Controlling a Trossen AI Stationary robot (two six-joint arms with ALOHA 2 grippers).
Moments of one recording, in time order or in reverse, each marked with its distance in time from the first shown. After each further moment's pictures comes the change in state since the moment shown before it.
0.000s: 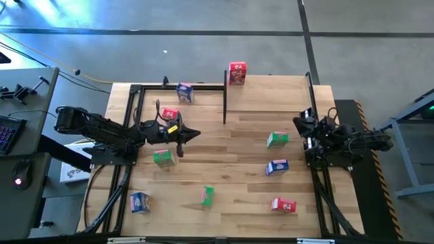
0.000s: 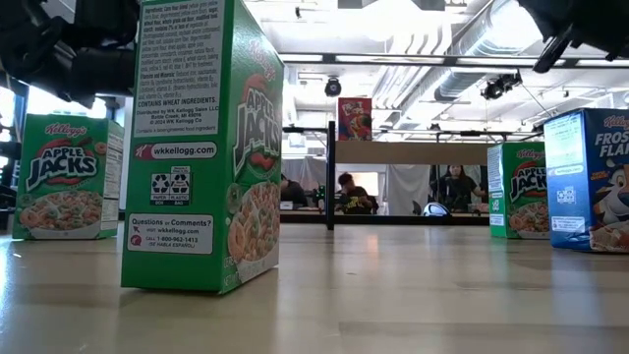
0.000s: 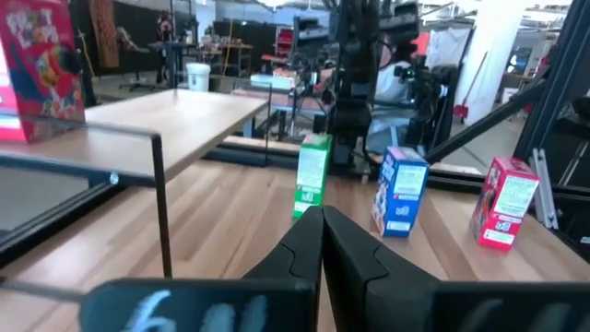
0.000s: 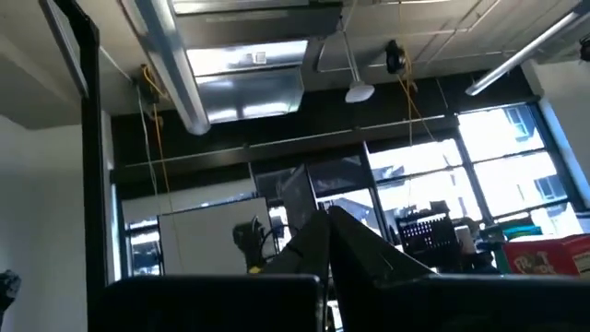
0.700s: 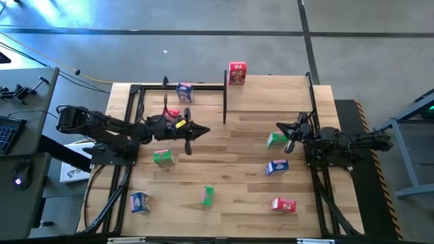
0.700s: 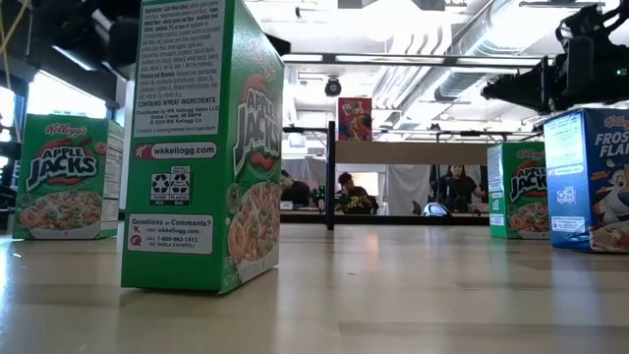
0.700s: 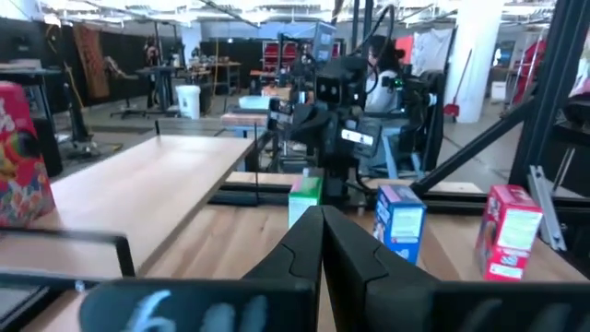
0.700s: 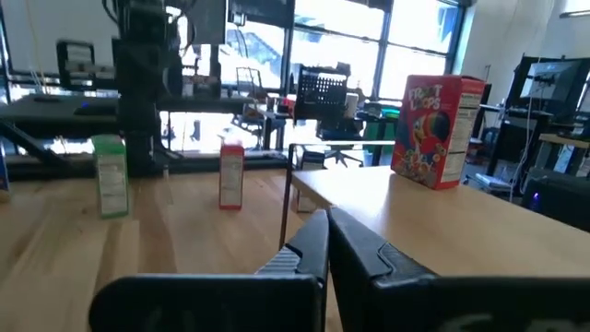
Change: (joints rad) left arm -0.001 0.020 0.212 -0.155 0.032 0.083; right arm 0.000 -0.002 -0.004 -0.538 0.245 -0.175
